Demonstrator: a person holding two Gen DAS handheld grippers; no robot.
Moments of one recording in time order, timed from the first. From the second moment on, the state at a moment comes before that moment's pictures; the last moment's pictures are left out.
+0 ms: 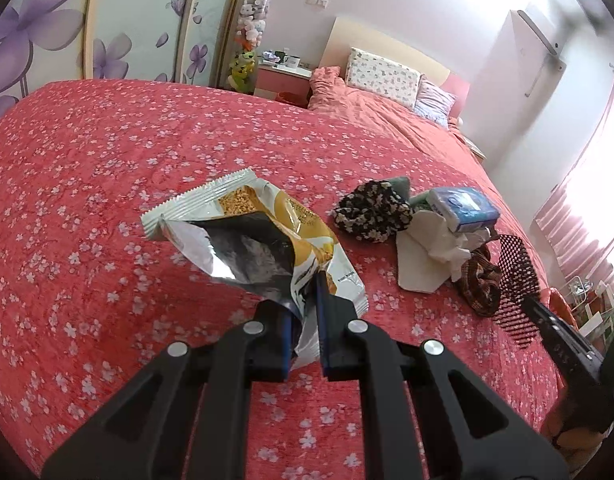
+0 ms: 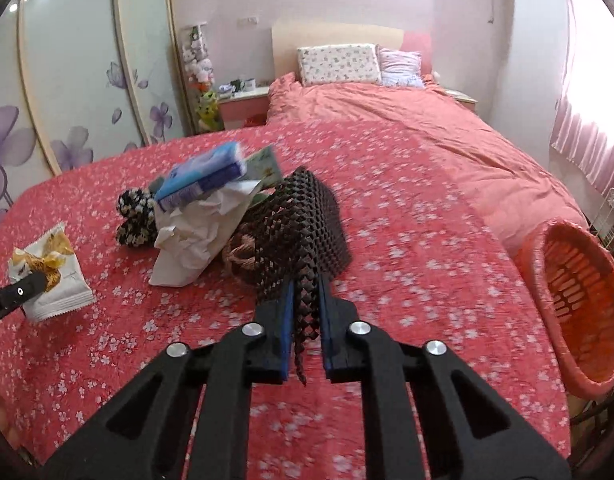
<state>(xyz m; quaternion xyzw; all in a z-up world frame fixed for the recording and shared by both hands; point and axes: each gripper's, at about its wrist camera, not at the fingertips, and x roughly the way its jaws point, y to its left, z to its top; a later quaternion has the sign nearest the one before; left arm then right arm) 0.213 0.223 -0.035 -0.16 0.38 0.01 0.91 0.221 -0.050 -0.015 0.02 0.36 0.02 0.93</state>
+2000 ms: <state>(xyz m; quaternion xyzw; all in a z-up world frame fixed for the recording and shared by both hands) 0.223 -0.201 -0.006 0.01 0.38 -0.34 0.86 0.133 -0.335 -0.004 0.16 0.25 -0.19 0.94</state>
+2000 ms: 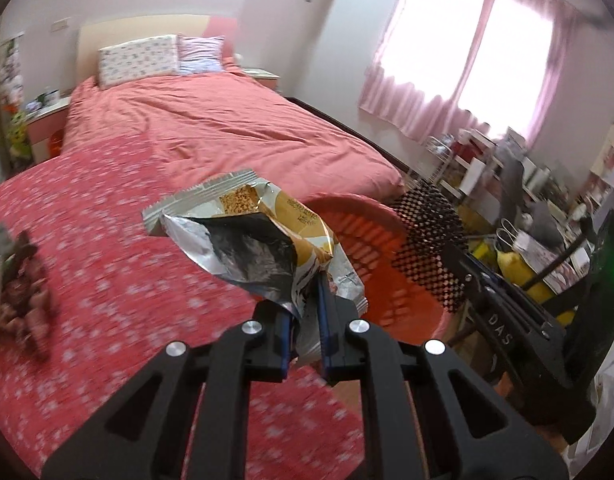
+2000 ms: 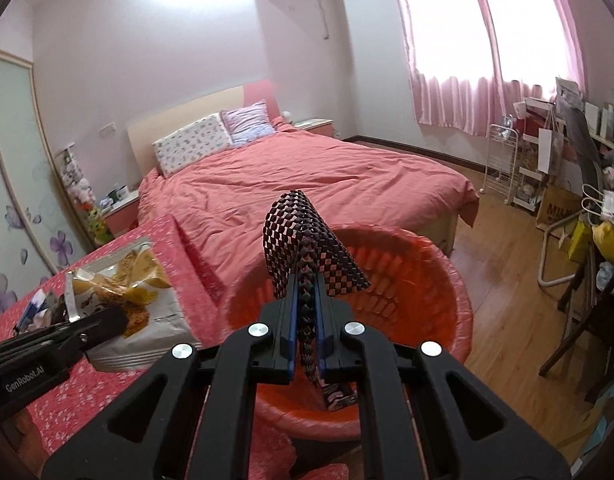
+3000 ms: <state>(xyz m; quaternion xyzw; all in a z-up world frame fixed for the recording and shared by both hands) 0.257 -0.227 -0.044 0.05 0.40 -0.29 0.87 0.138 -0.354 -0.015 0.18 0.27 -0.21 0.92</state>
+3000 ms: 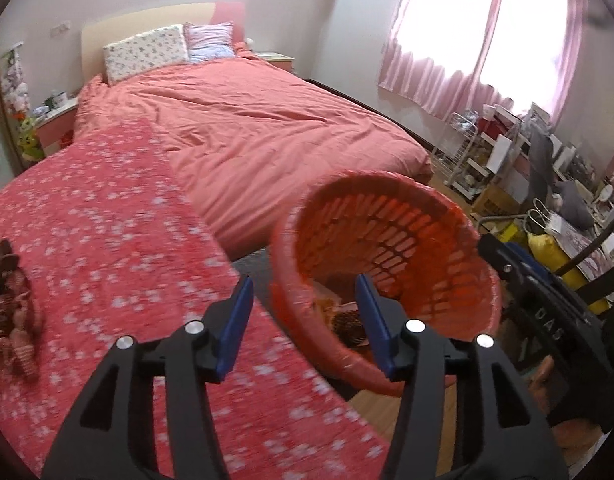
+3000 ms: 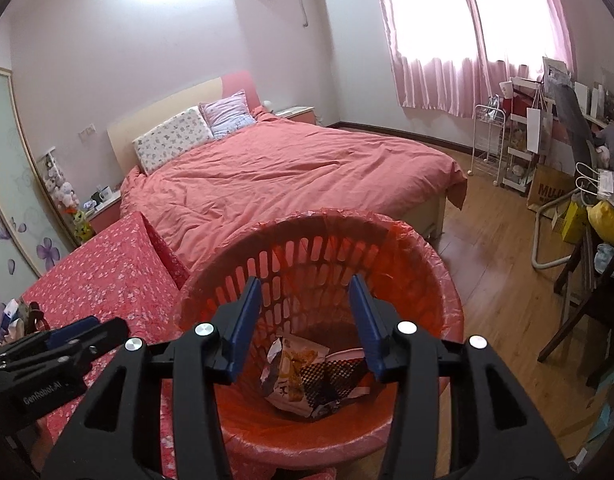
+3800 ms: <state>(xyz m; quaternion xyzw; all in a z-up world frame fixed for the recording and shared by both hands) 0.246 0.032 -0.029 0.01 0.39 -0.08 0.92 0.194 -0.190 -0.005 0.09 0.32 -0.05 0.94</state>
